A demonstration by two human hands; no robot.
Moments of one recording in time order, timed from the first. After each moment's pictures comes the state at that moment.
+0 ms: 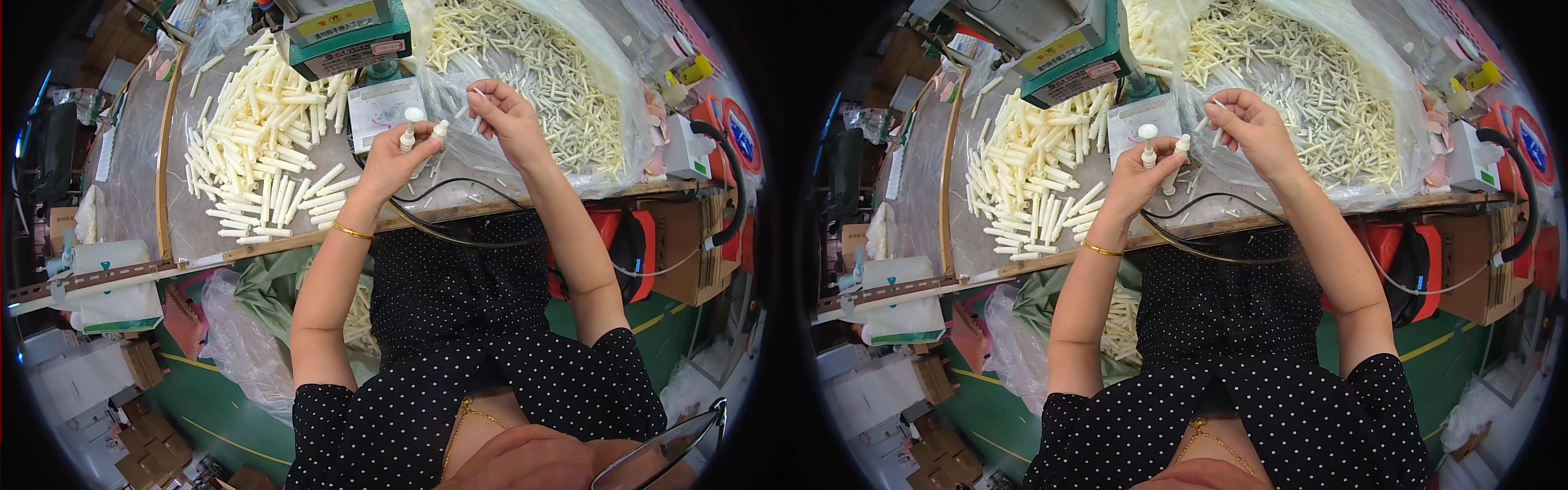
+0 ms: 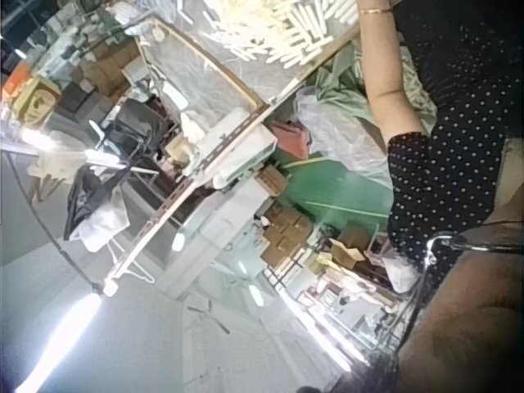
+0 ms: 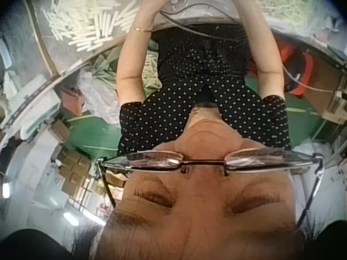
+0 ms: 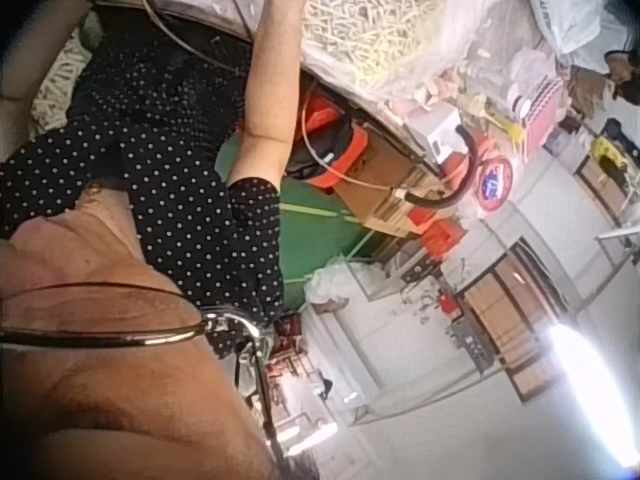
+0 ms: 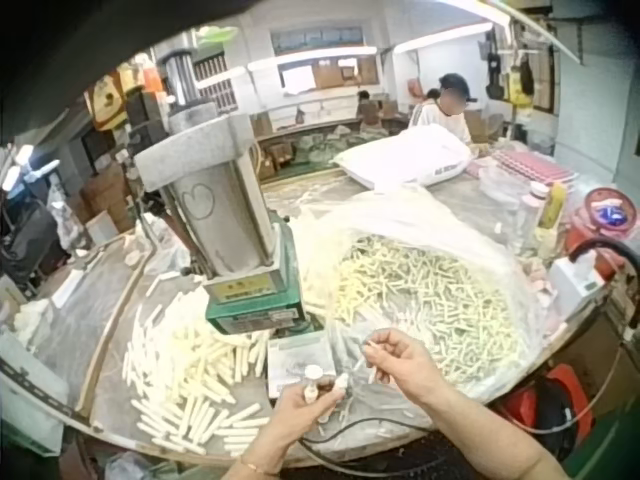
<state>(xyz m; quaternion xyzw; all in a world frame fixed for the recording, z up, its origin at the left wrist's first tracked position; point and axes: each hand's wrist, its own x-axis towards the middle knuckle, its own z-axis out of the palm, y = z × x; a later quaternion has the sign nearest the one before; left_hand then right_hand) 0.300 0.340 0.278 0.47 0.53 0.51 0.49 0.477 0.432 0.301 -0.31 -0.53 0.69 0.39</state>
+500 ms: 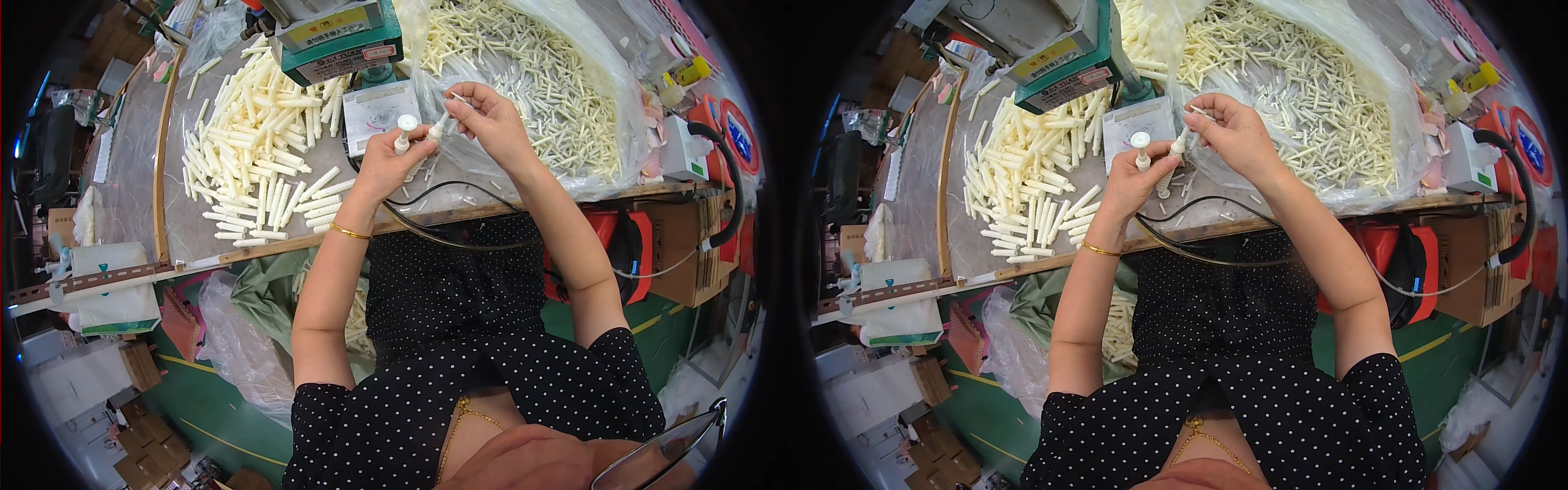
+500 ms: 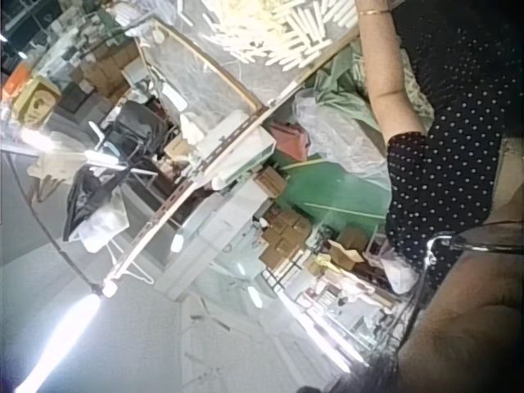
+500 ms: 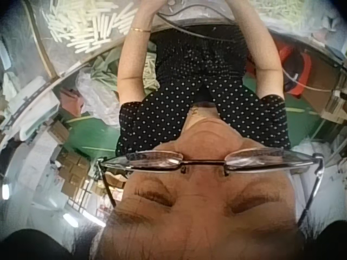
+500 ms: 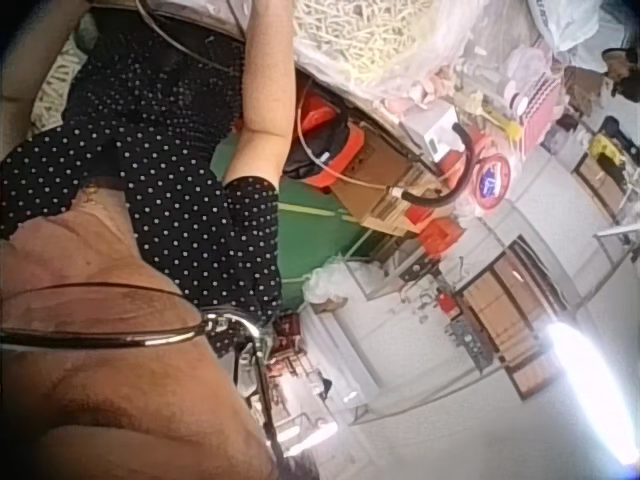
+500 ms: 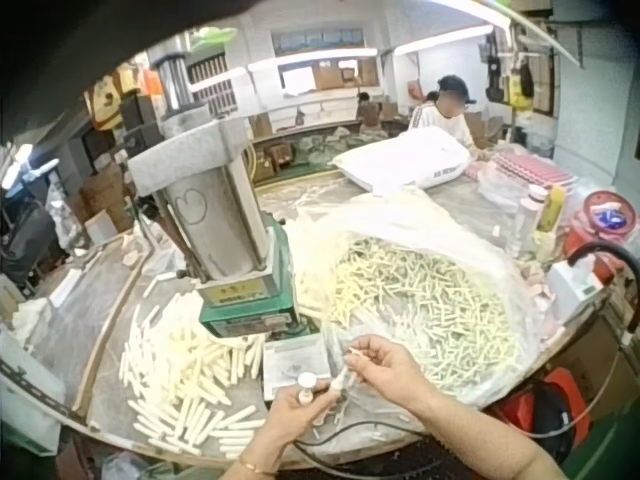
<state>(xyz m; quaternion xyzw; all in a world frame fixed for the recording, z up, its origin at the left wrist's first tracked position) 0.298 0.341 0.277 0.46 0.54 0.50 0.49 0.463 0.428 0.302 -0.30 -0.61 0.63 0.38</state>
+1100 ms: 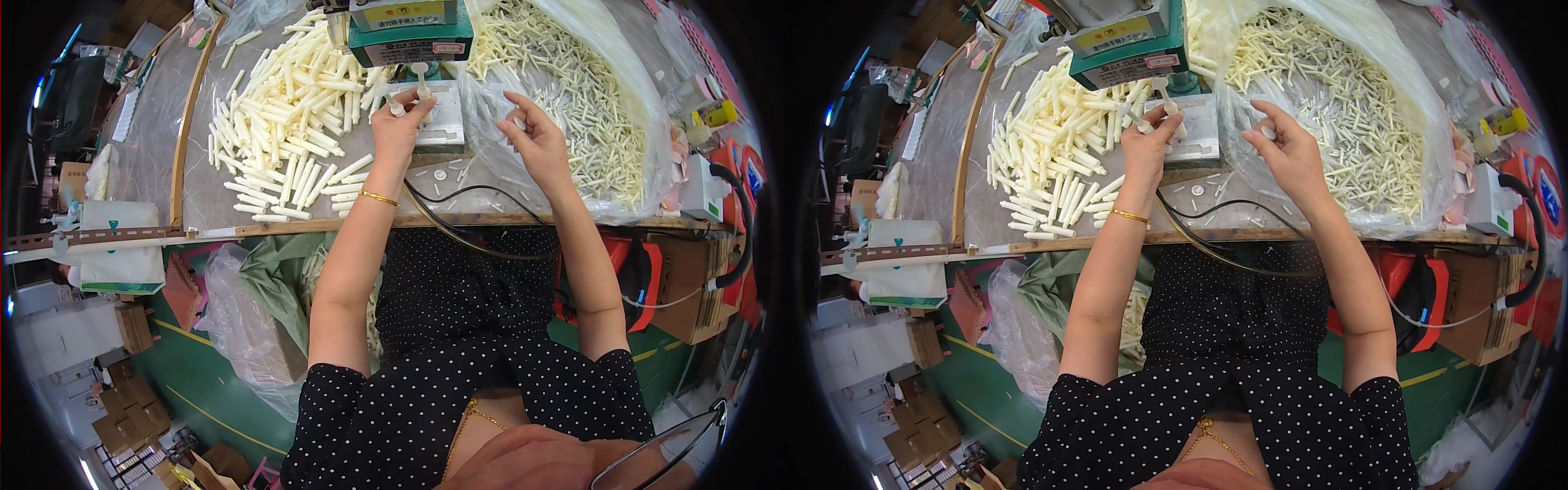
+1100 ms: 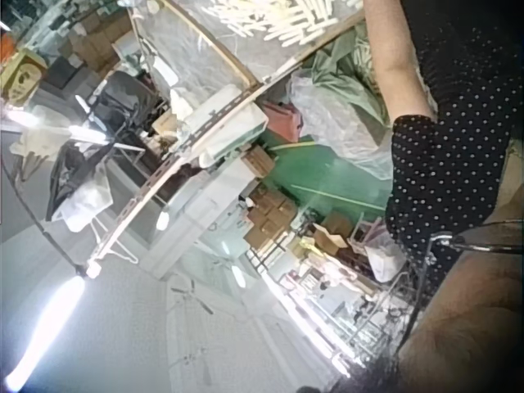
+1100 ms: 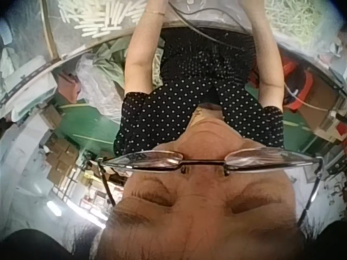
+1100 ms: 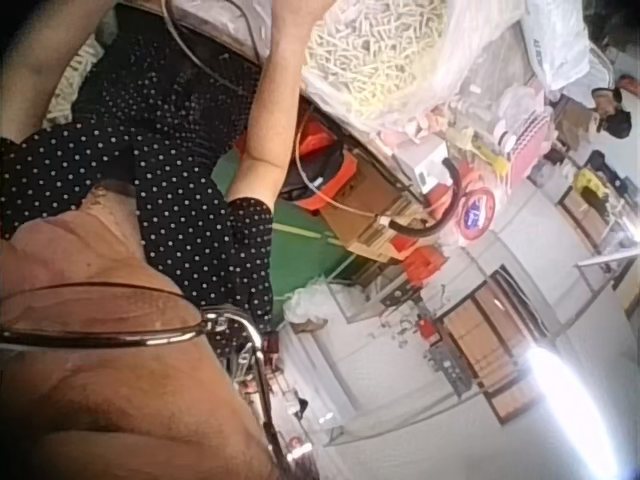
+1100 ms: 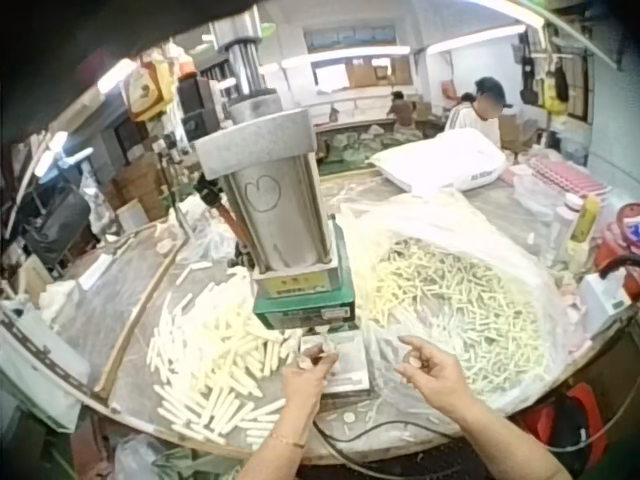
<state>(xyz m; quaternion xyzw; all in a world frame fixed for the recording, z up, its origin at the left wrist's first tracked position) 0.267 0.374 0.254 0.27 0.56 0.69 0.36 0.472 0.426 0.284 -0.31 -0.67 0.55 0.40</state>
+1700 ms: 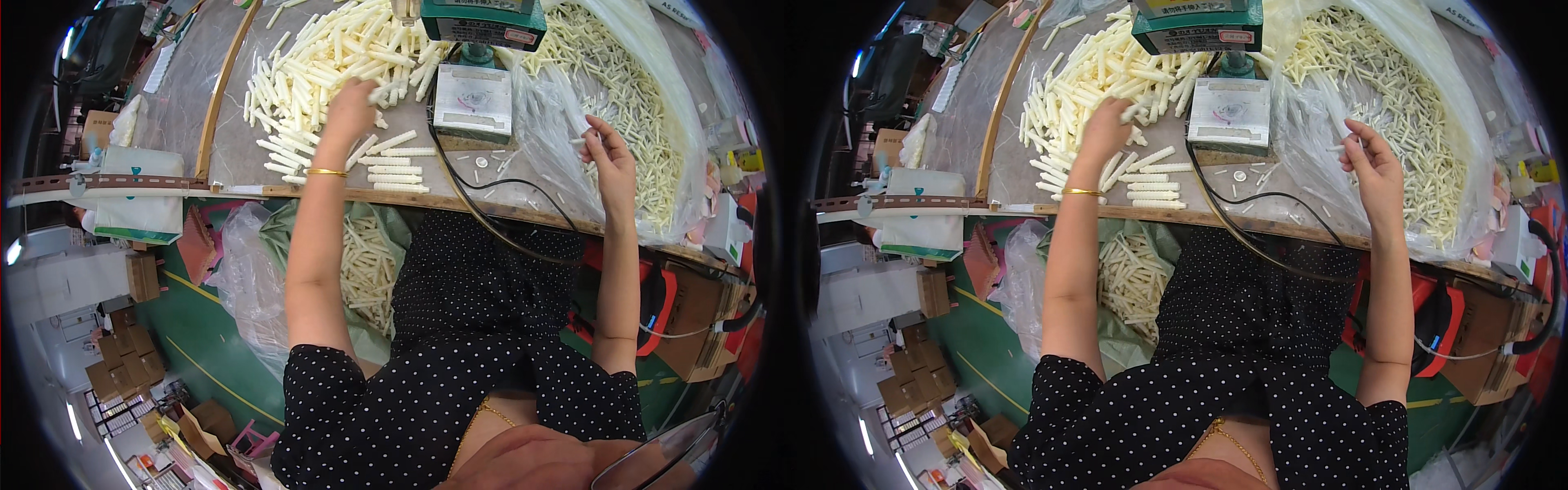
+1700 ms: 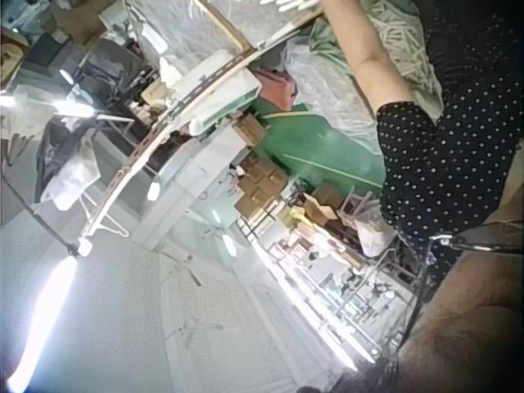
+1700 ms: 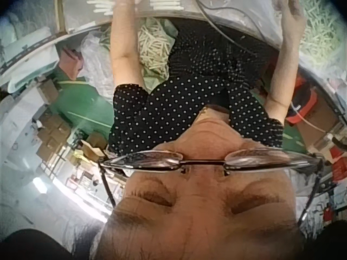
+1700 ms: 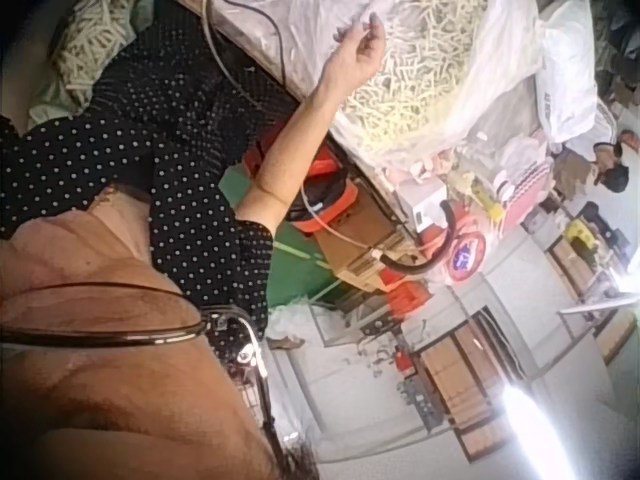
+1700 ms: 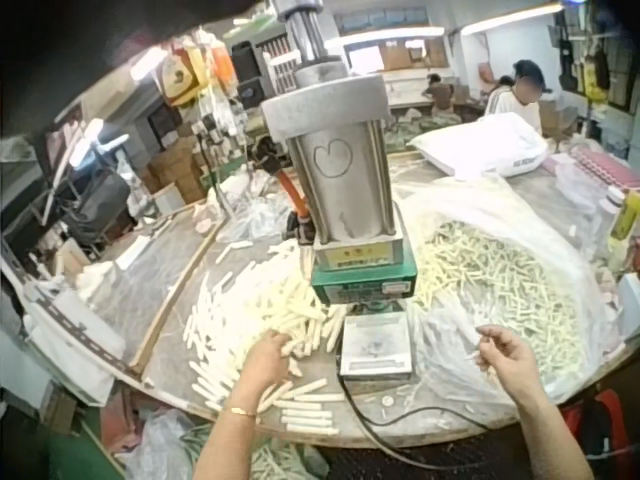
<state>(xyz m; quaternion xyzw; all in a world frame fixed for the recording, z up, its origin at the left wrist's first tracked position) 0.134 0.298 0.275 0.57 0.78 0.23 0.04 0.515 0.435 0.279 -0.36 -0.62 0.59 0.39</state>
